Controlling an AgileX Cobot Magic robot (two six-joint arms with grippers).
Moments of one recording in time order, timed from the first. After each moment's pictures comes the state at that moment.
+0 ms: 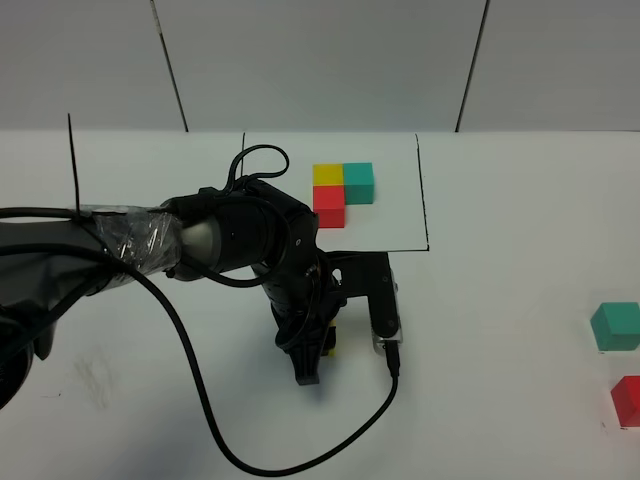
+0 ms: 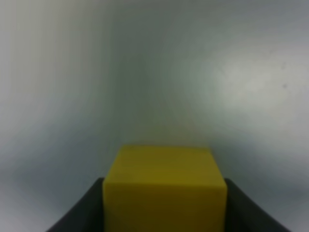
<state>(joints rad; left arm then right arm) -0.68 2.14 -1.41 -0.02 0.62 0.89 0.14 -0.01 -0.48 -0.08 1.09 0.16</state>
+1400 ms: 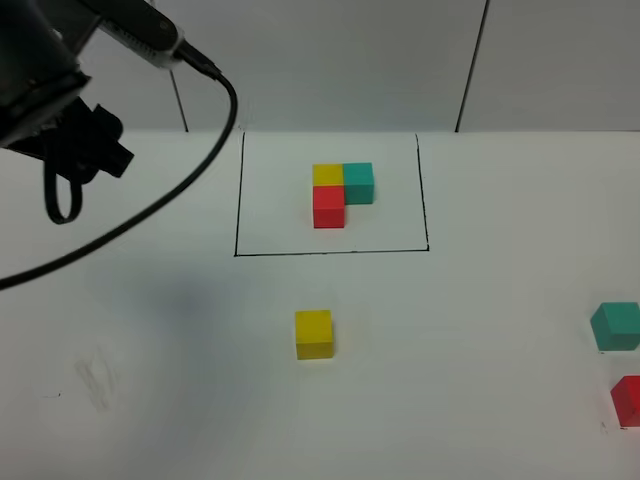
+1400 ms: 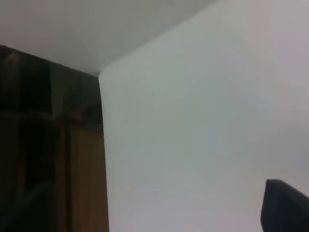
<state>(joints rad) -0.66 1.47 -1.41 0.88 1.18 -0.36 0.14 -0.01 -0.48 -0.08 1.09 0.16</state>
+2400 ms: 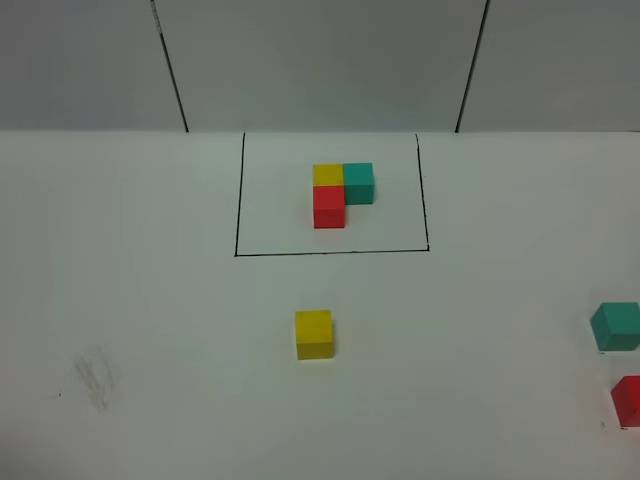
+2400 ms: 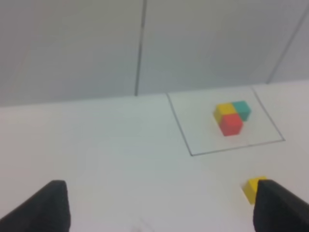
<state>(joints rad) -0.66 0.45 -1.21 0.40 1.19 -0.29 0.14 -0.01 -0.48 -0.08 1.09 0.16</state>
